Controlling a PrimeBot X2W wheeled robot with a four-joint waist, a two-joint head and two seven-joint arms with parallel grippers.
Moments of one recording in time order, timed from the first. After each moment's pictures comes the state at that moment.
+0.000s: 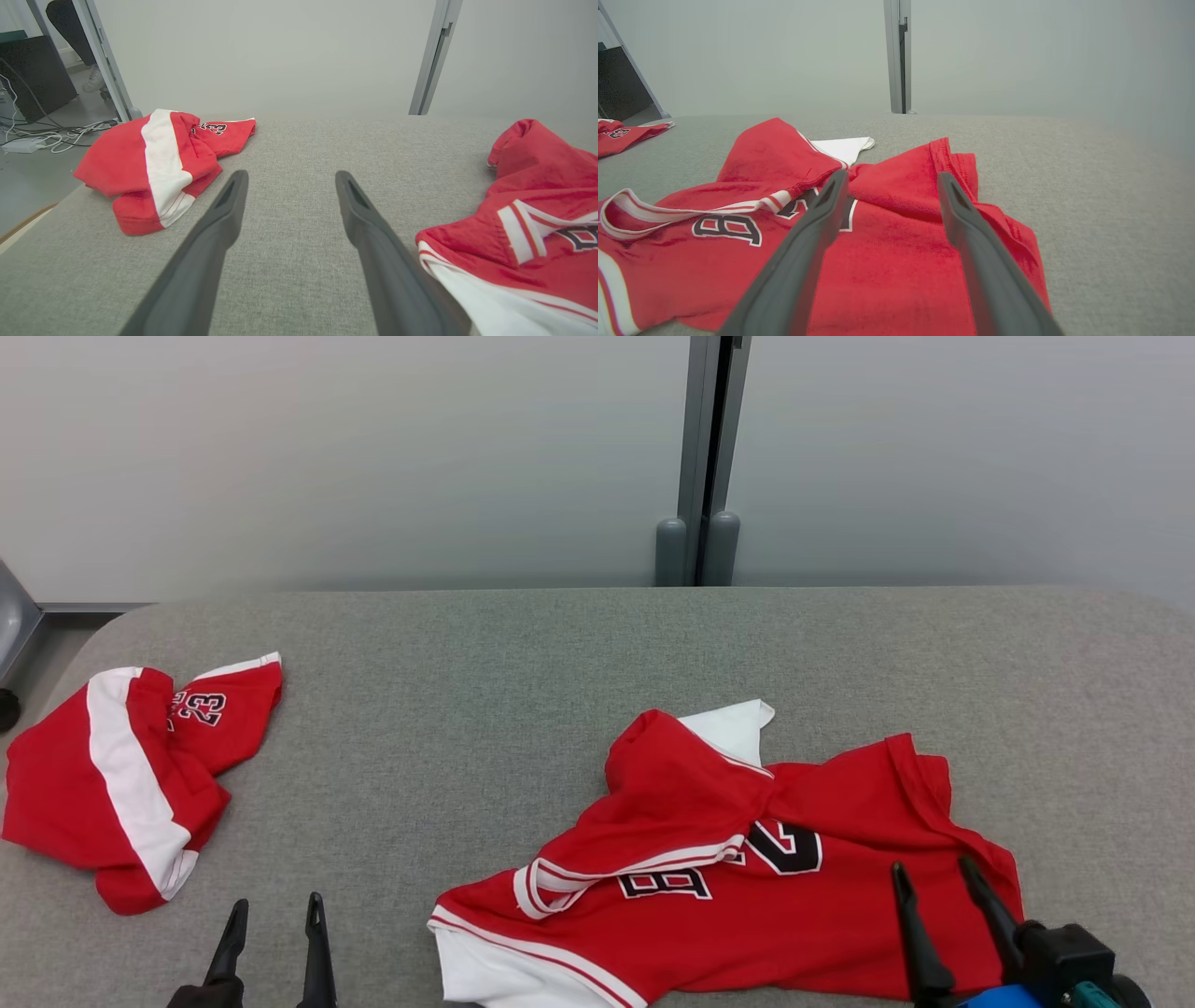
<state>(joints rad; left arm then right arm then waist) 0.11 0.05 0.08 0.29 -0.04 -0.10 -0.26 0.01 -0.05 -0.03 0.30 0.07 0.13 -0.26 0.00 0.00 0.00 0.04</state>
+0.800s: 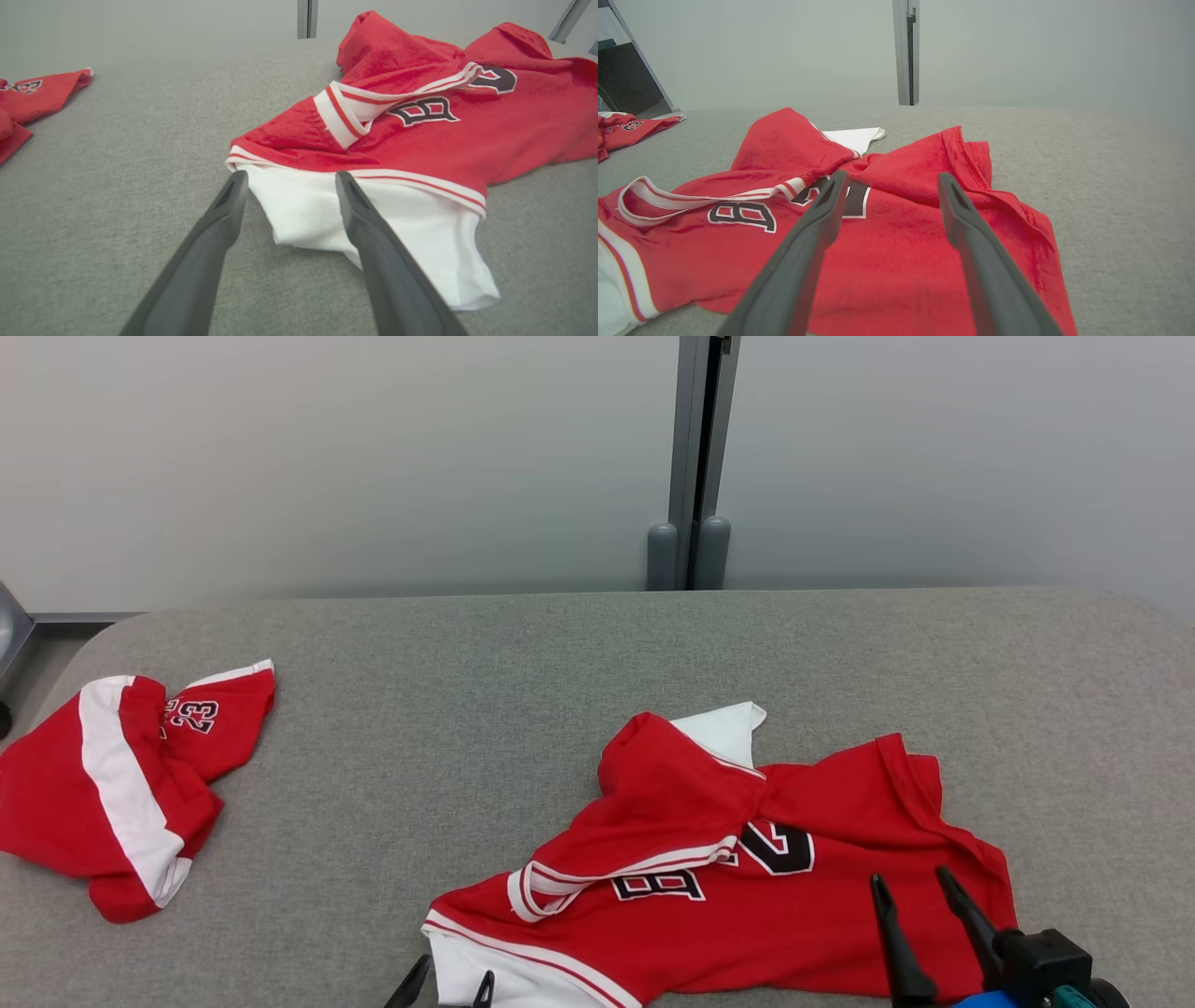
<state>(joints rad) 0.09 0.09 -0.26 0.45 -0.06 -0.13 -0.26 0.03 -0.05 0.03 0.32 0.10 0.13 -0.26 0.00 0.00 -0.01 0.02</state>
